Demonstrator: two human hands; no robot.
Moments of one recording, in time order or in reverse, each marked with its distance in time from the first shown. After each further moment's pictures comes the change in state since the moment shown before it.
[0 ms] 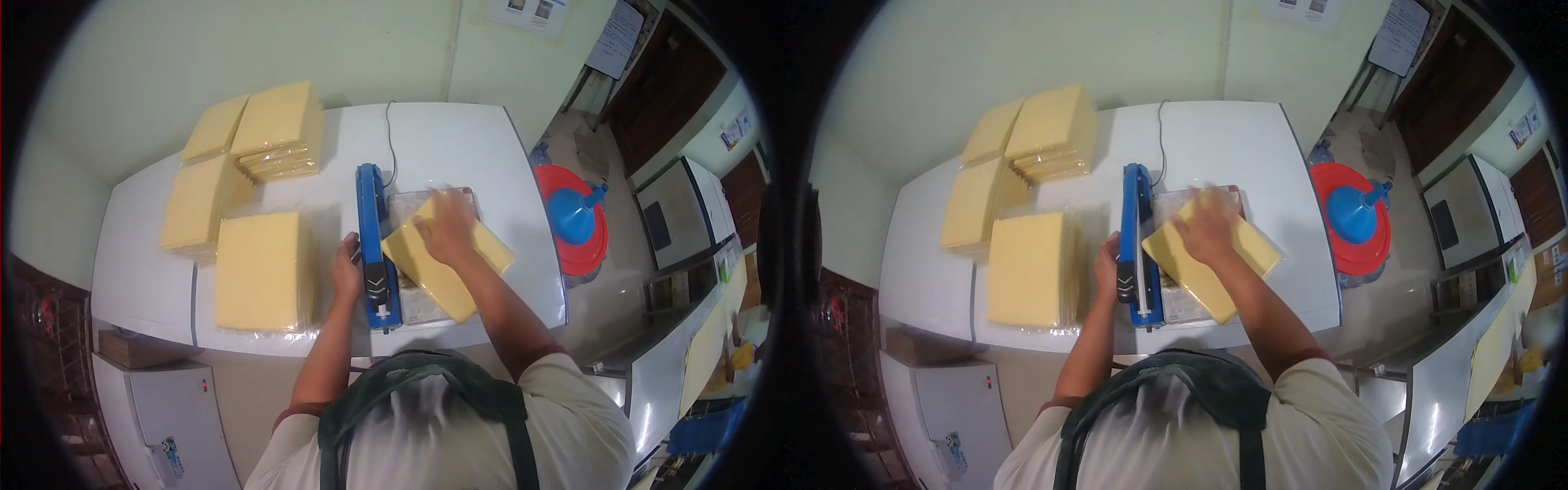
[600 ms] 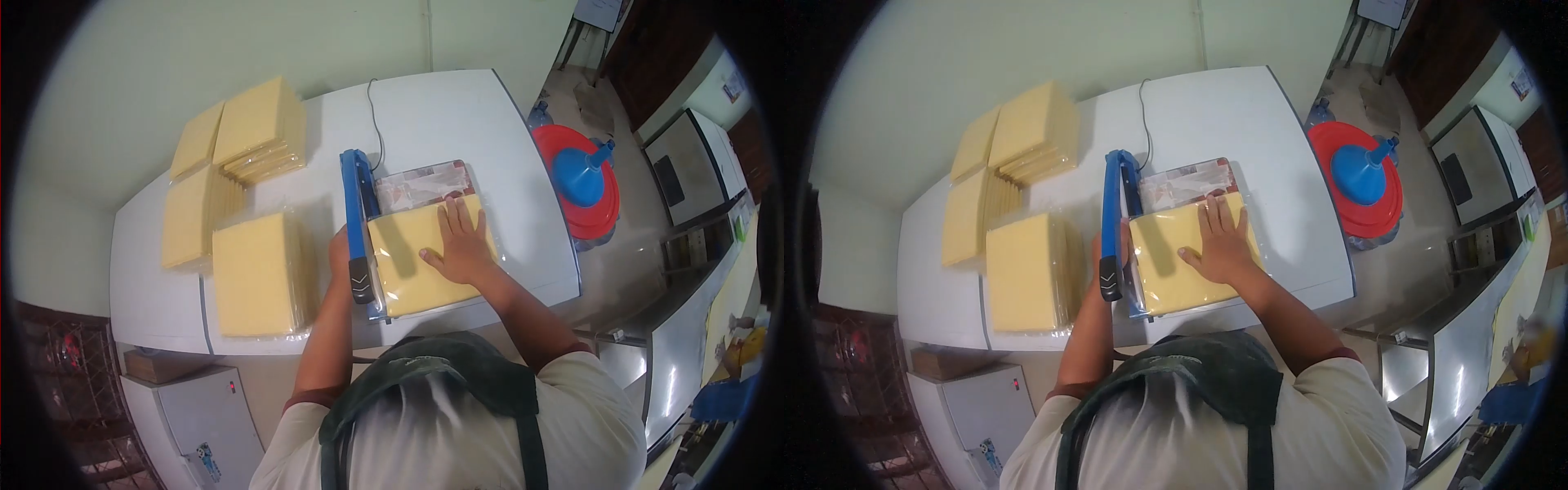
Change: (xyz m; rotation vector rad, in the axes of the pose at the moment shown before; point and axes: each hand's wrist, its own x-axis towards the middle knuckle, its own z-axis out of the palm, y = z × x) left_hand -0.008 0.066 0.048 0.830 0.014 -0.039; right_hand -0.070 0.026 -0.021 -0.328 -0.463 0.196
